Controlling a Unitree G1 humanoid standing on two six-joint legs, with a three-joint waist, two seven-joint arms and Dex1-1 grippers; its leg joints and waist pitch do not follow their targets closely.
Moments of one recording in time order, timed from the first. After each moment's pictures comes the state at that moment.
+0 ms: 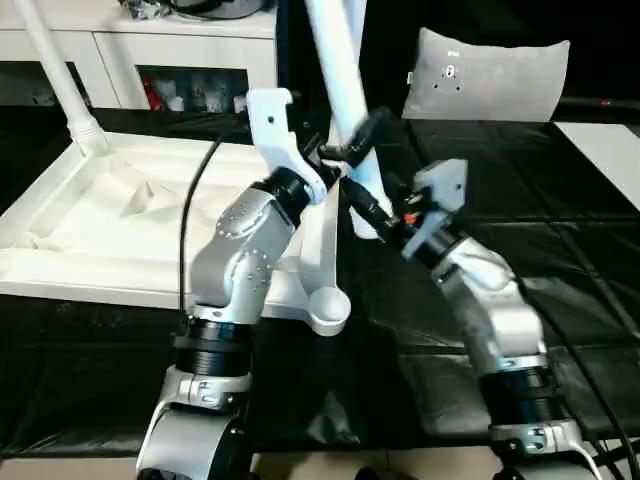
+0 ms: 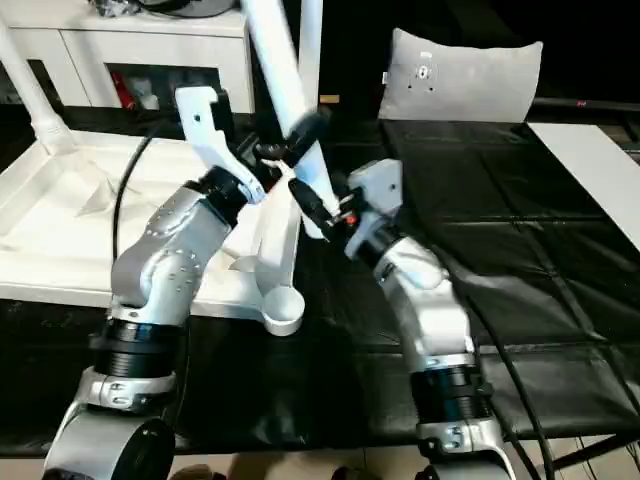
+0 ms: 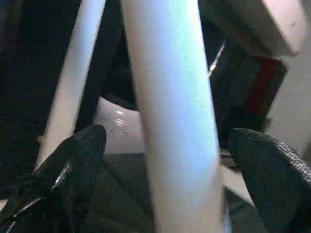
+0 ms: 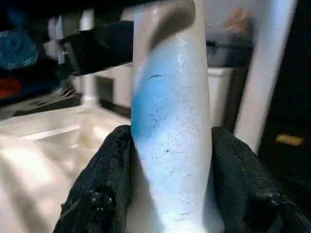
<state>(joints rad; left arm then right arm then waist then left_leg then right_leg) -0.68 -0.06 0.01 0.15 -0.31 0.27 -0.30 -0.46 -0.06 0.00 0.20 0.15 0.02 0.51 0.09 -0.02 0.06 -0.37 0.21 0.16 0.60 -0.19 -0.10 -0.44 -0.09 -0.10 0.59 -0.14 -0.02</state>
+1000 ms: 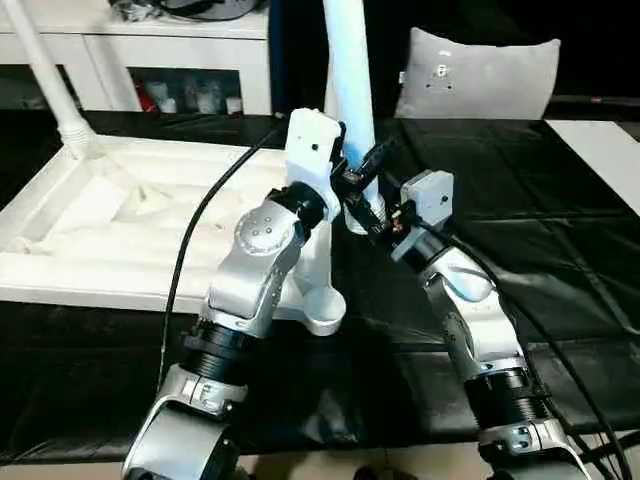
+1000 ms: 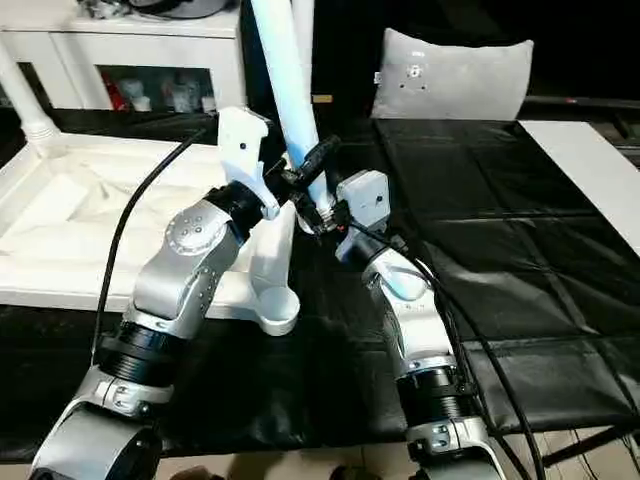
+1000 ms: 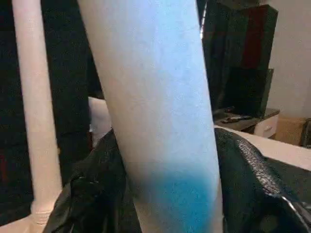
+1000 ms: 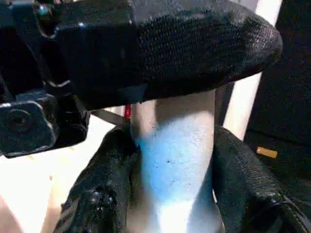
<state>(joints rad) -0.66 -0.02 -0.11 0.22 -0.17 0.14 -0.32 -0.46 -0.05 0.05 0.31 0.11 -0.16 0.49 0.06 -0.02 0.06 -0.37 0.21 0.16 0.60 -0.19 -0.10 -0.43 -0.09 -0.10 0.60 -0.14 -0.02</state>
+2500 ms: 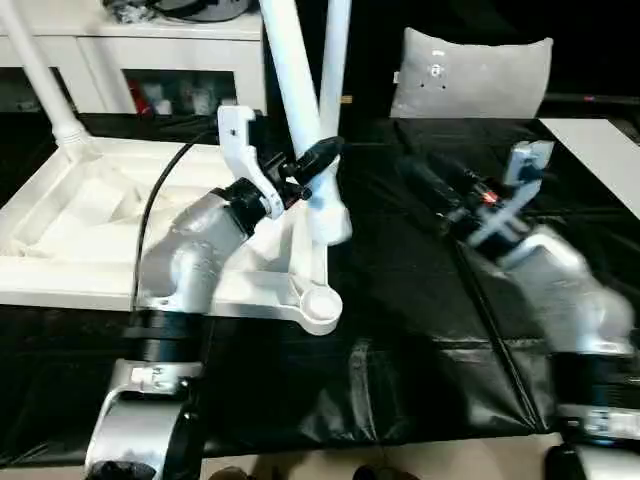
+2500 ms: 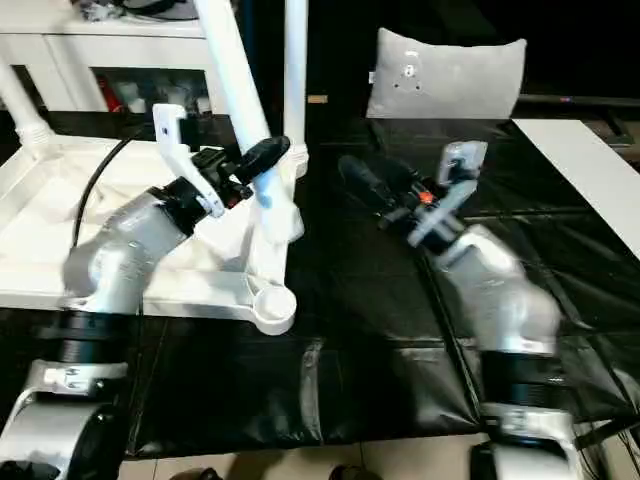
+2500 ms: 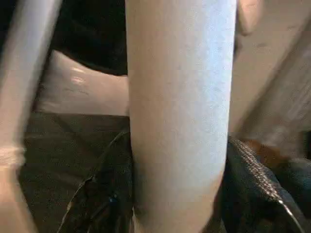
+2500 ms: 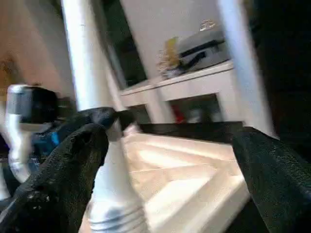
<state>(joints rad) -0.69 0.13 0.12 0.21 -0.61 0.57 -0.59 -0.50 -0.31 -0.19 0.14 0.74 0.54 0.74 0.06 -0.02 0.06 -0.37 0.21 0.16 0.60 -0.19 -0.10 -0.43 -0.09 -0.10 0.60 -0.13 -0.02</state>
